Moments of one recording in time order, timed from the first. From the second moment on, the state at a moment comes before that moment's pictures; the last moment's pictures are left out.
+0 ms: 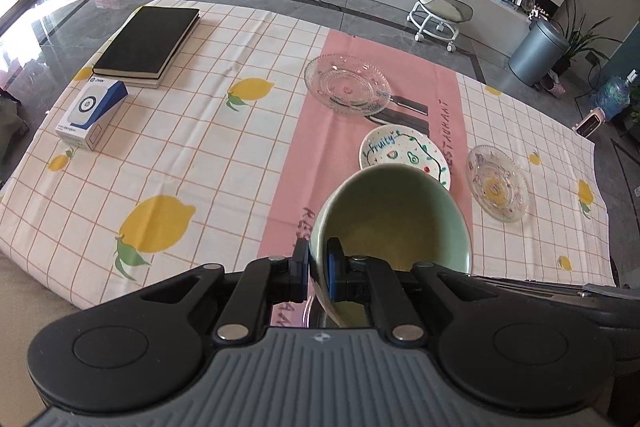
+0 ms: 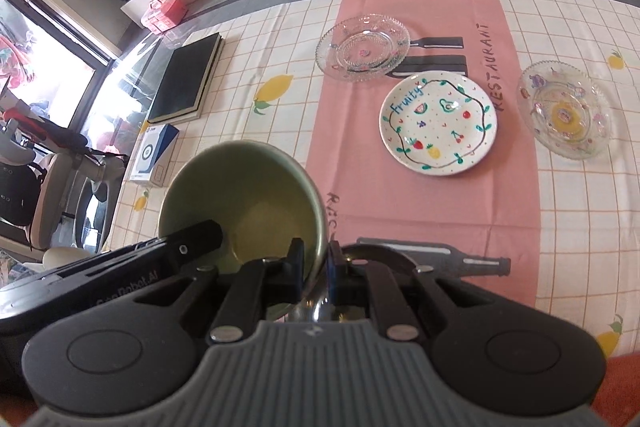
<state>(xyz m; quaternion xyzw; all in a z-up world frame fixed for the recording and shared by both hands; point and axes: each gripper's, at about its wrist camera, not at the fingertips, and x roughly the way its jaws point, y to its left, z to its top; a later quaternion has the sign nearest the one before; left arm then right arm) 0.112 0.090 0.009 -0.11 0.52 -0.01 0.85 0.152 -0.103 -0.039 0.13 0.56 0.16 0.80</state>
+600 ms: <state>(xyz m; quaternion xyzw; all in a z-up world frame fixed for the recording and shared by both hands) 0.090 0.068 -0.040 -0.11 0.58 -0.01 0.81 0.124 -0.132 -0.078 0.13 0.61 0.14 0.77</state>
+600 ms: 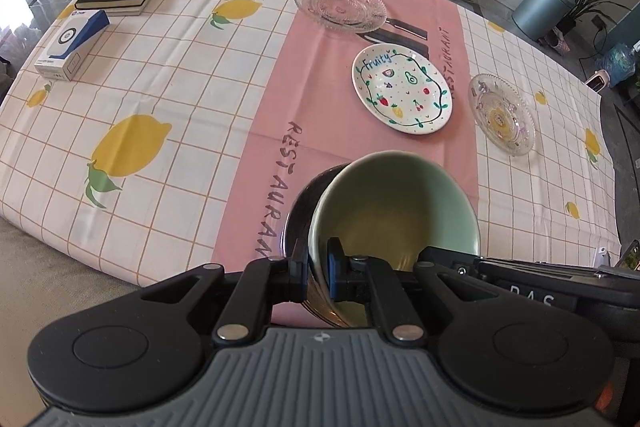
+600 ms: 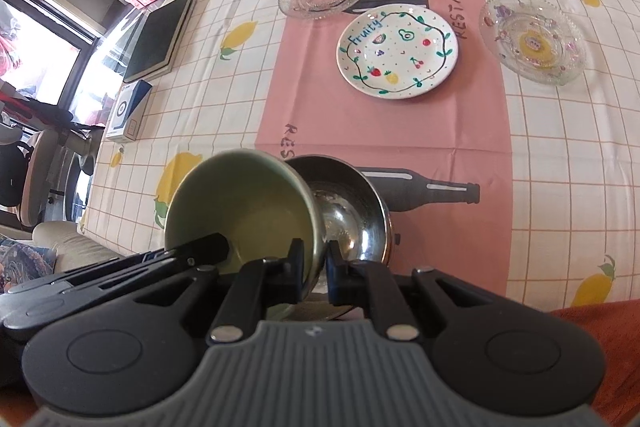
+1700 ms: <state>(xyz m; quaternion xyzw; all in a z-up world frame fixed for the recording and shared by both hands) 0.117 0.057 -0.080 -0.08 0.64 -0.02 0.77 0.153 -0.122 -0.129 0.06 0.64 0.12 0.76</state>
